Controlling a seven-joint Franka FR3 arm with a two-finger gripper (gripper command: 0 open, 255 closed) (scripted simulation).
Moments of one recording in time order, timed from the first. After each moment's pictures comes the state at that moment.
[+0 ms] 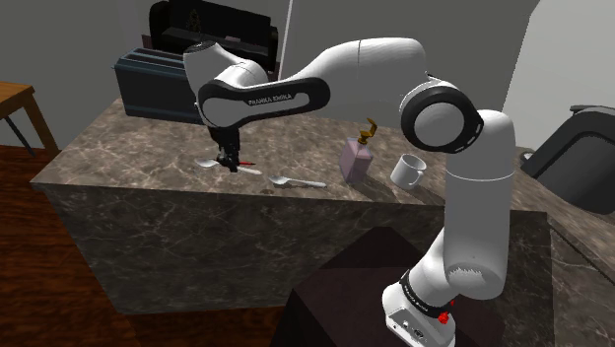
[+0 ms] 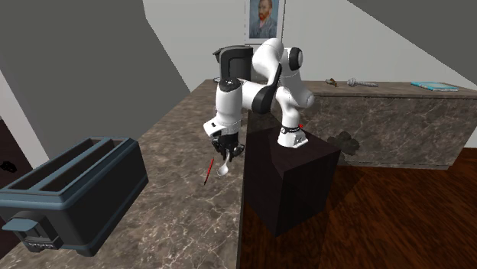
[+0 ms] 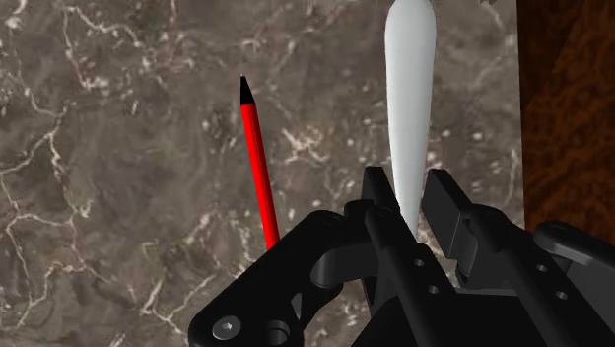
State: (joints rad) arm 0.29 0.52 0.24 -1.47 -0.30 1.78 -0.18
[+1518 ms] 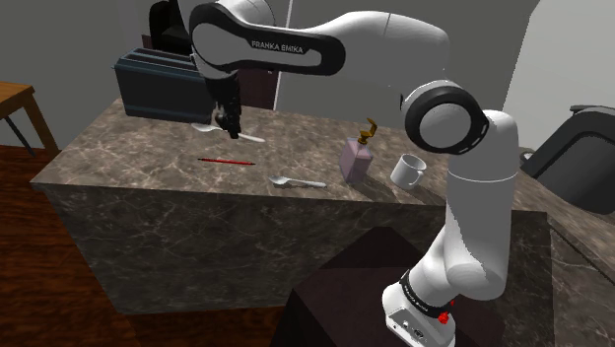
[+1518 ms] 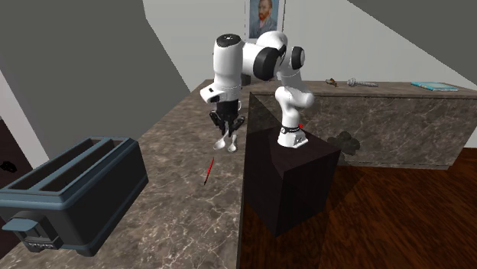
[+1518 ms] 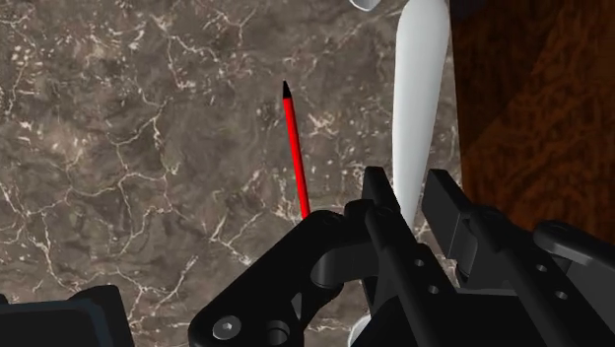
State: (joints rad) arm 0.32 0.50 0.25 -1.19 -0.29 1.49 -0.24
